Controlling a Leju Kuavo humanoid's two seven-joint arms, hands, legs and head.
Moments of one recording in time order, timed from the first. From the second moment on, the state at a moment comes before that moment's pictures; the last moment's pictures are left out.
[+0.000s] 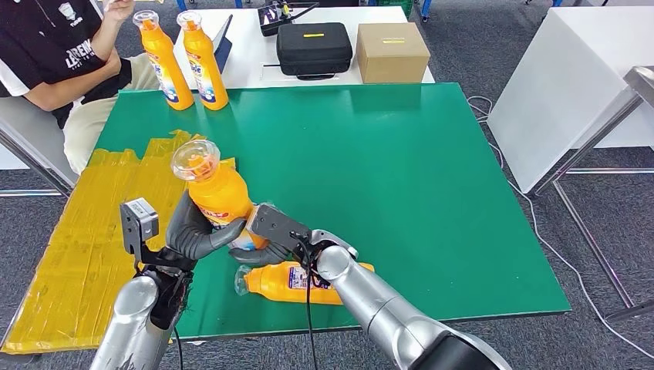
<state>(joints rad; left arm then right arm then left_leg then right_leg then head) -0.31 -0.14 -0.23 -1.33 0.09 -0.27 -0.29 -0.59 0.26 0.60 -0.79 0.19 0.22 -0.33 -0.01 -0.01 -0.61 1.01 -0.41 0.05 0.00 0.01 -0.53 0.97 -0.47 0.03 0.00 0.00</state>
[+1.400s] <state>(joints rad) -0.27 -0.10 -0.08 -1.44 -0.60 0.19 -0.24 -0.41 0.12 0.51 -1.21 0.23 0.07 -0.35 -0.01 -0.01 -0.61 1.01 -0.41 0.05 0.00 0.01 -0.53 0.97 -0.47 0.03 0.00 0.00</state>
